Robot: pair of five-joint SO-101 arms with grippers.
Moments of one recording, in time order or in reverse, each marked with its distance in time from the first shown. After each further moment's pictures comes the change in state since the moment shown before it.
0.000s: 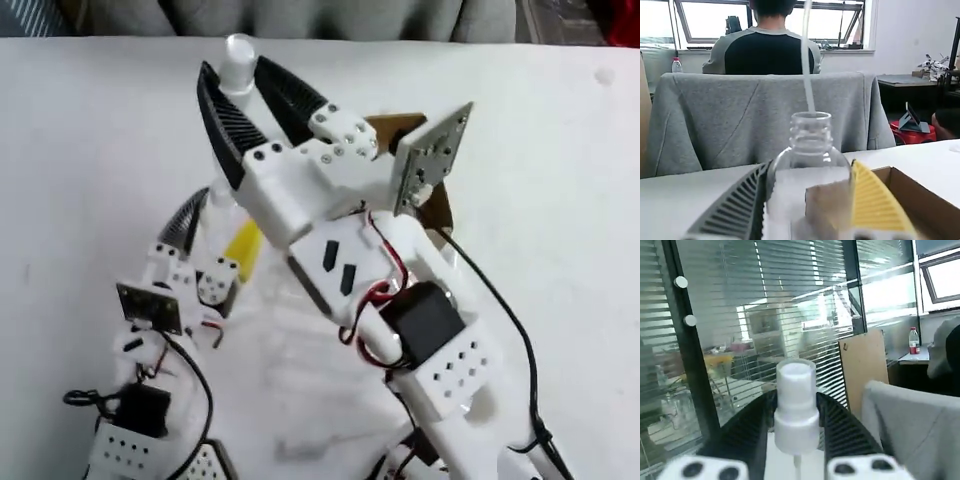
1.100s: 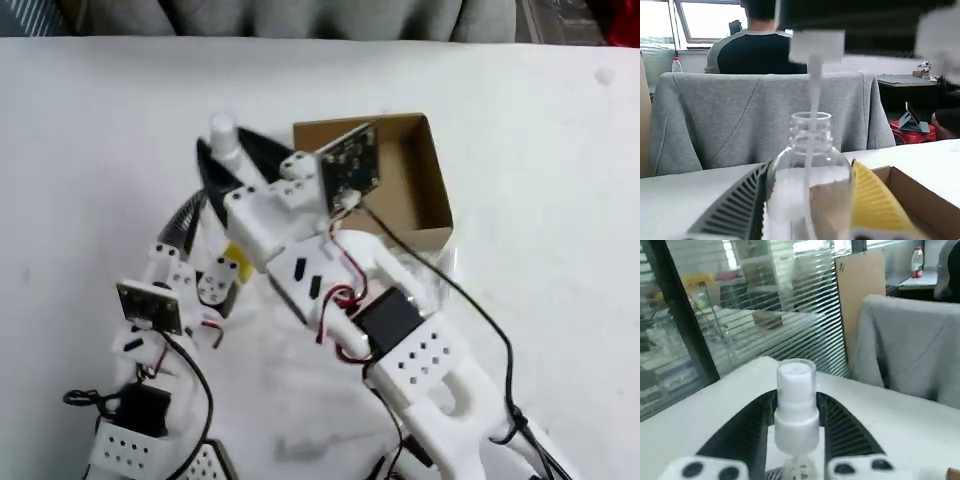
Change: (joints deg) left arm 0.0 0.0 0.0 0.0 0.0; right arm -2.5 0.1 17.0 -0.3 1.2
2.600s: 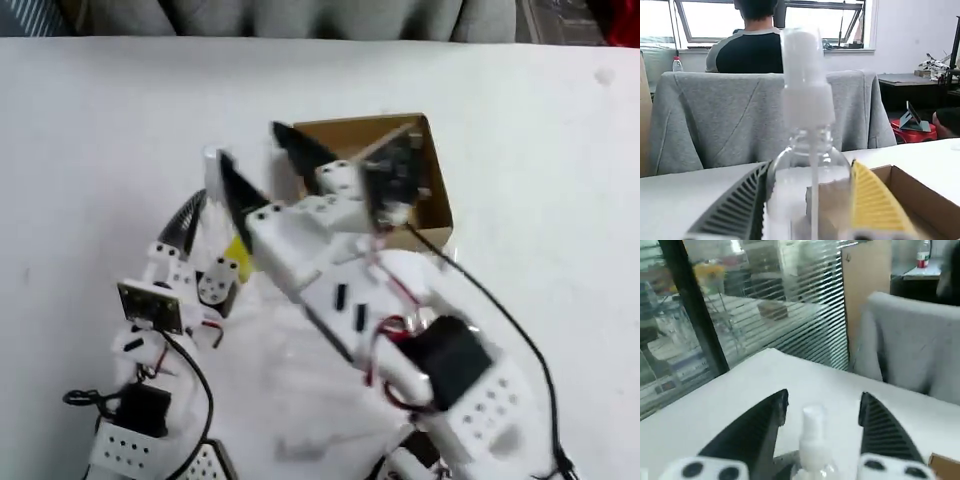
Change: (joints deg) left arm -0.1 0.0 0.4 0.0 0.0; right arm -0.1 -7.9 -14.9 26.0 0.5
